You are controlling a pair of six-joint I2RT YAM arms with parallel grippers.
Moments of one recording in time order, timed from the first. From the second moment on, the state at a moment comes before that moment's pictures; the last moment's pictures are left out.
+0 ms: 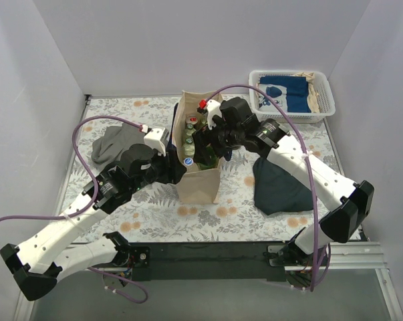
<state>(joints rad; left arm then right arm) -0.80 0.91 1.02 -0.57 -0.13 -0.47 0.80 1.52 1.58 -0.74 -0.28 0.12</state>
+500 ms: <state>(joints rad) -0.80 0.91 1.01 -0.58 -0.04 -0.48 0.85 1.55 1.61 -0.77 -0.21 0.12</state>
